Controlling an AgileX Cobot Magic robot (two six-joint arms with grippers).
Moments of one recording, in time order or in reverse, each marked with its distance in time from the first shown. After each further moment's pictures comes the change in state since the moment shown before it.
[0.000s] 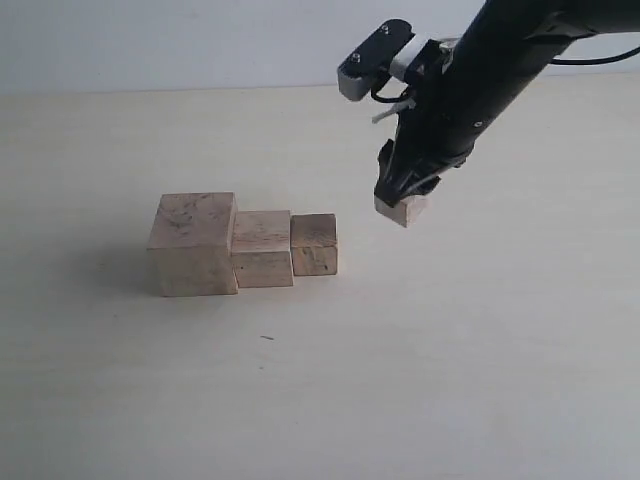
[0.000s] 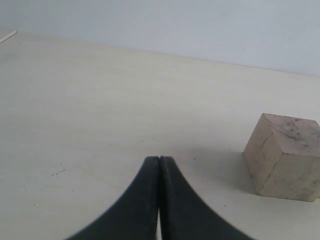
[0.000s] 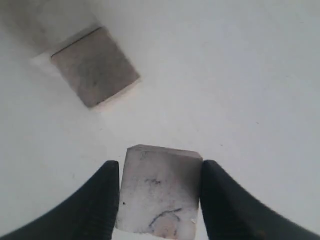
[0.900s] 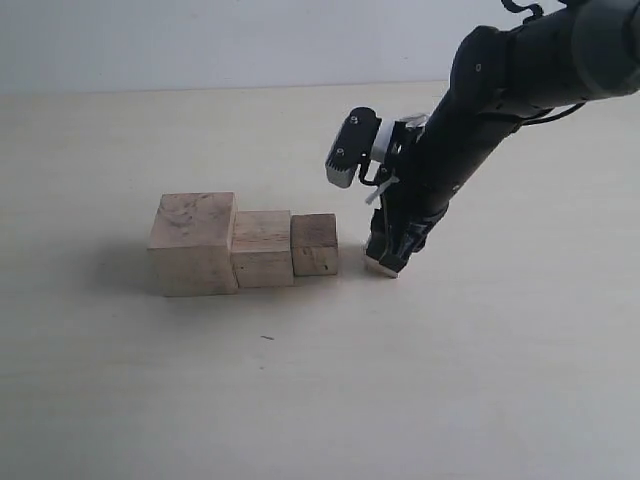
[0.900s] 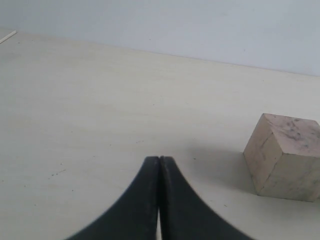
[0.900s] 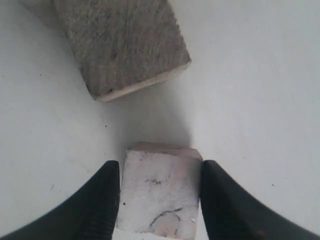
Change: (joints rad) left arm 0.000 0.000 0.000 0.000 0.000 0.000; right arm 0.000 0.178 0.034 0.116 -0.092 -0.331
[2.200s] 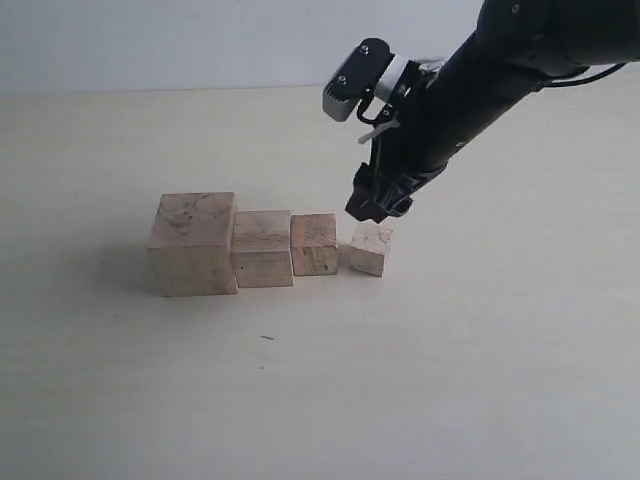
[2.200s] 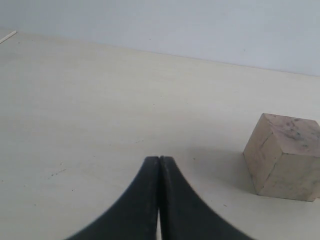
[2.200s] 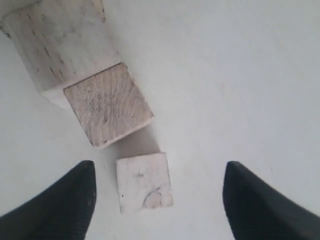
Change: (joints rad) left arm 0.000 0.000 0.000 0.000 0.000 0.000; right arm 0.000 -0.138 0.000 0.061 -0.021 0.122
